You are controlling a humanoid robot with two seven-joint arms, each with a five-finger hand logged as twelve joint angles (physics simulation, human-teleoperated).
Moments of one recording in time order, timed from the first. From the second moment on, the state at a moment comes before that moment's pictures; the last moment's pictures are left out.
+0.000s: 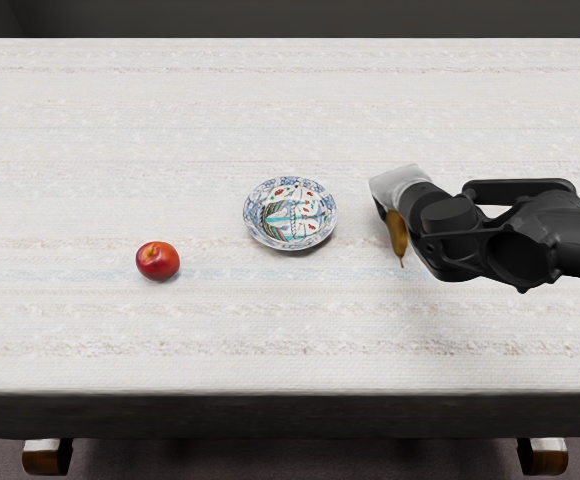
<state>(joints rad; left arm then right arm) -0.06 0.00 0.36 -0.23 0.42 0.16 0.18 1.35 -0.22 -0.37 1.10 -1.23 -0.01 -0.61</state>
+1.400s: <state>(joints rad) -0.06 0.00 0.36 -0.22 0.42 0.16 0.18 1.44 -0.31 -0.03 1.22 -1.11 0.17 -0.61</state>
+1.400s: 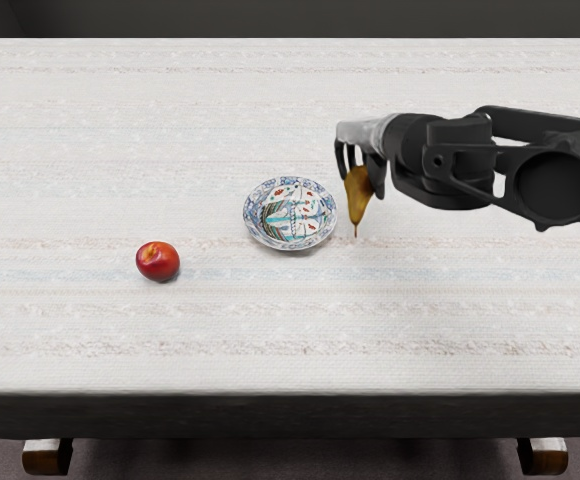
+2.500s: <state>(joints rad) -0.06 0.00 0.36 -0.22 0.42 0.16 0.18 1.47 -0.01 0.03 0.83 -1.09 0.21 -0.61</state>
